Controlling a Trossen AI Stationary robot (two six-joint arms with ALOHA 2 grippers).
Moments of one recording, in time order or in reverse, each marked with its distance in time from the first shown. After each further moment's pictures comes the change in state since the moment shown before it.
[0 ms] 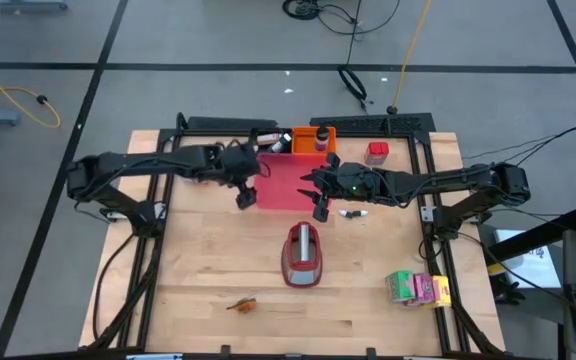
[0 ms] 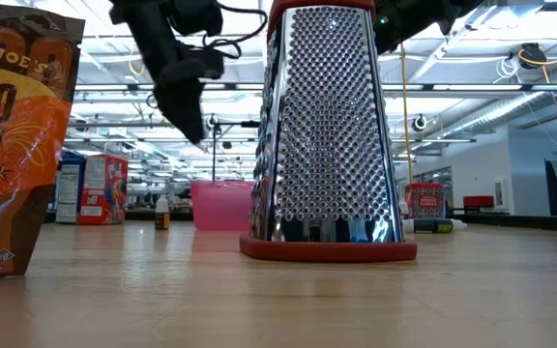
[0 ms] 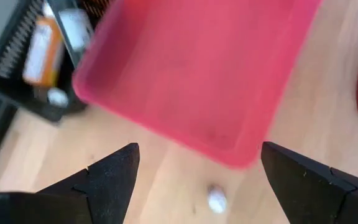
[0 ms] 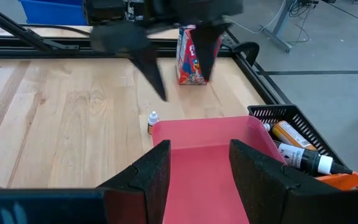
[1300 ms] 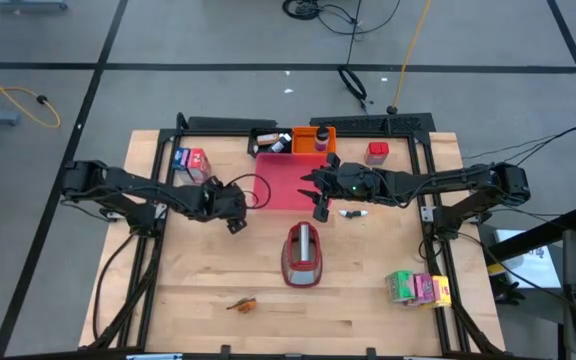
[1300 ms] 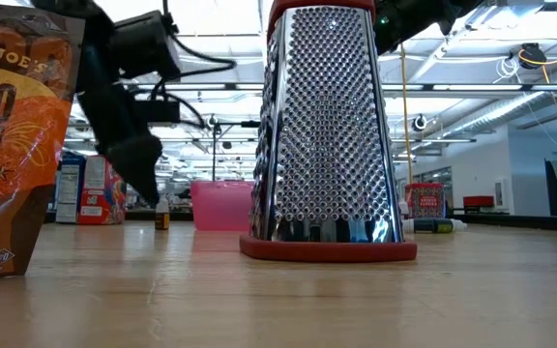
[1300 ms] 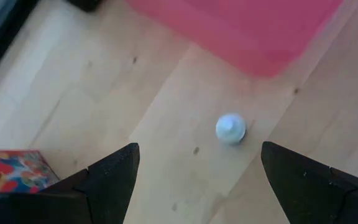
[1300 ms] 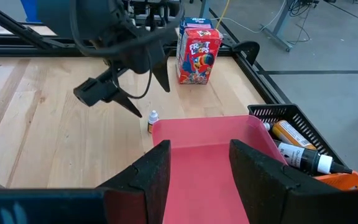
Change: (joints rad) left arm -0.263 -0.026 -0.423 0.255 -0.367 -0.397; right arm 0.000 0.000 0.000 -0.004 0.000 -0.003
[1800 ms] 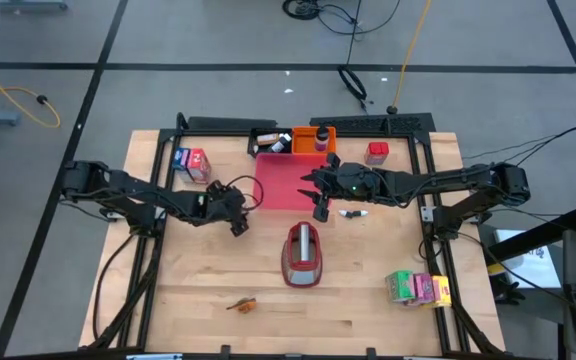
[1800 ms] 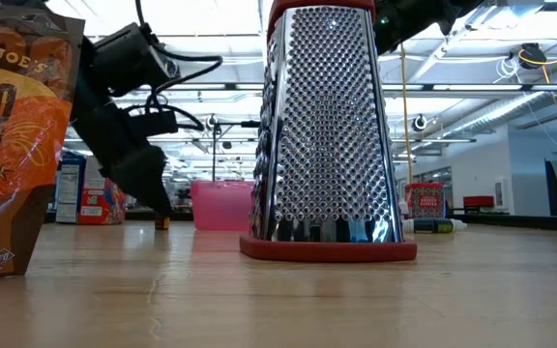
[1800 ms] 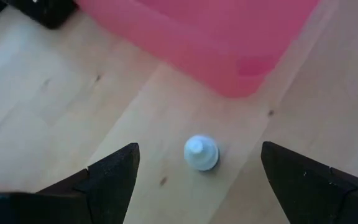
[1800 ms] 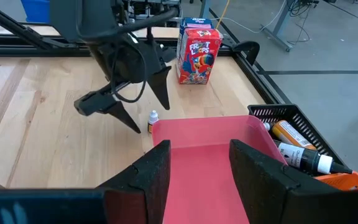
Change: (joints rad) left arm 0.007 0.001 -0.179 0.399 0.039 0.056; right arm 0.000 0.000 0.000 0.000 0.000 0.000
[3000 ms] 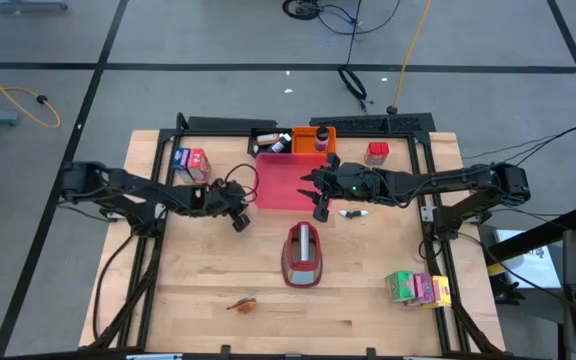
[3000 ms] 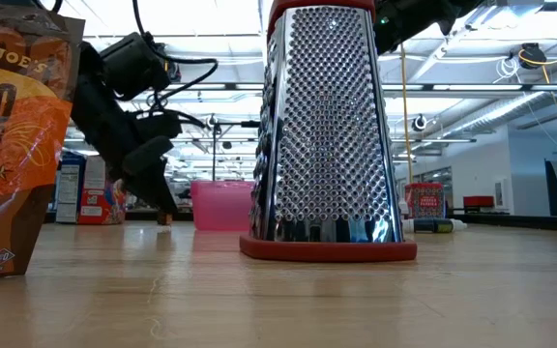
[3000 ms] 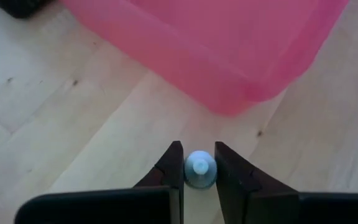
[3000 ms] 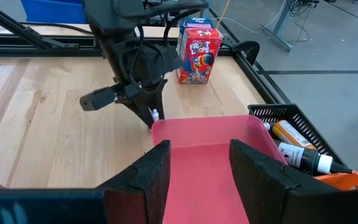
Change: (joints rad) left arm 0.107 -0.022 -0.033 0.123 0.174 0.020; right arm 0.000 0.000 0.000 -0.001 0.000 0.000
